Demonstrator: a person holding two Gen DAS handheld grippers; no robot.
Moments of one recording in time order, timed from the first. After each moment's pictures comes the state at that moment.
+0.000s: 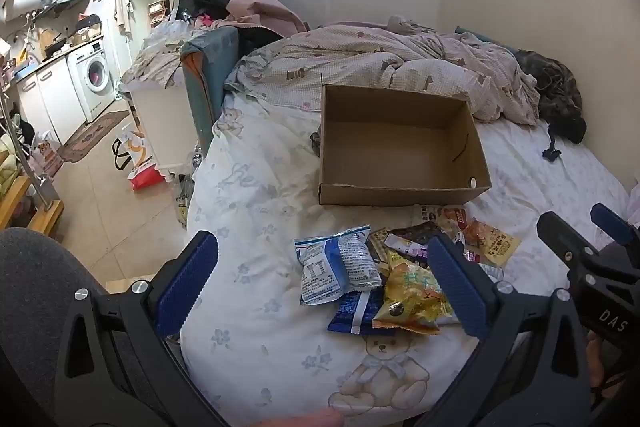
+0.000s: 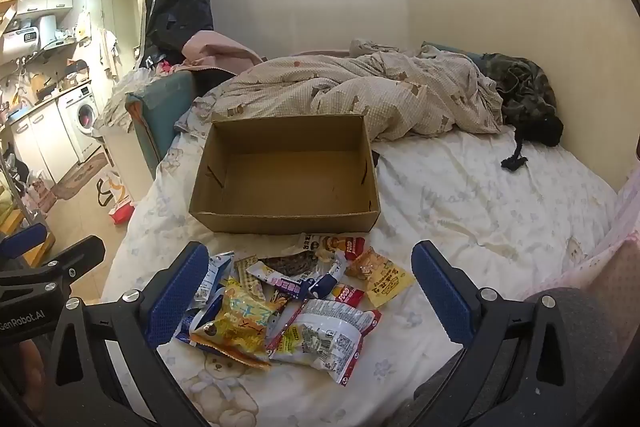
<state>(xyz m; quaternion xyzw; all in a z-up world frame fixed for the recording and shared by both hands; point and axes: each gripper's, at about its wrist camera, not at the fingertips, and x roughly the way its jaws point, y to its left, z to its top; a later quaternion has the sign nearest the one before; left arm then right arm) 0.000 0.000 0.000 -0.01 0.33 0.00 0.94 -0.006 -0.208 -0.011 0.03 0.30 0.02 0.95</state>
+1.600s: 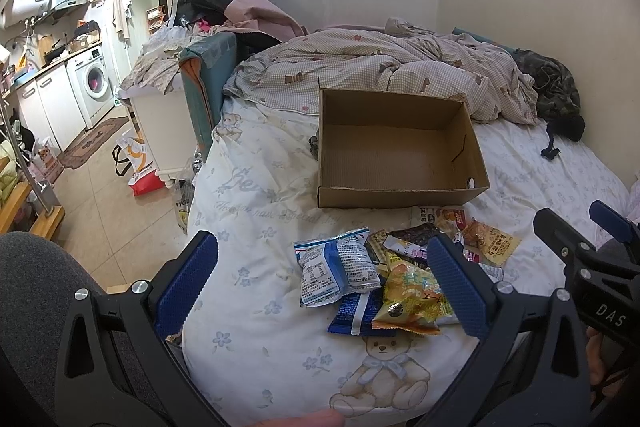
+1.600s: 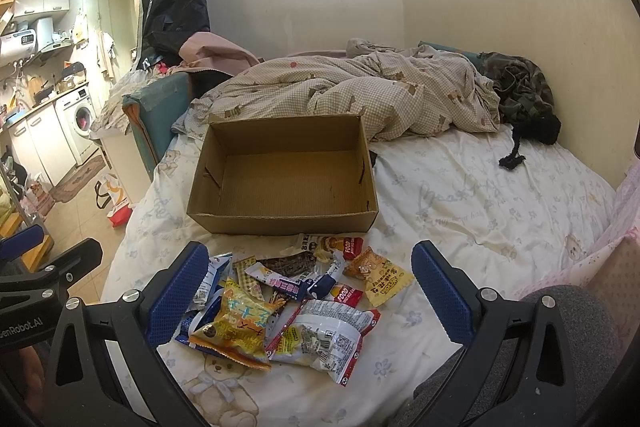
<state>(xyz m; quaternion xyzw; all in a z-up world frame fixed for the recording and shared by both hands) -0.002 -0.003 0.004 0.00 0.33 0.00 0.95 -0.005 -0.209 -0.011 0.03 0.29 0.02 0.96</state>
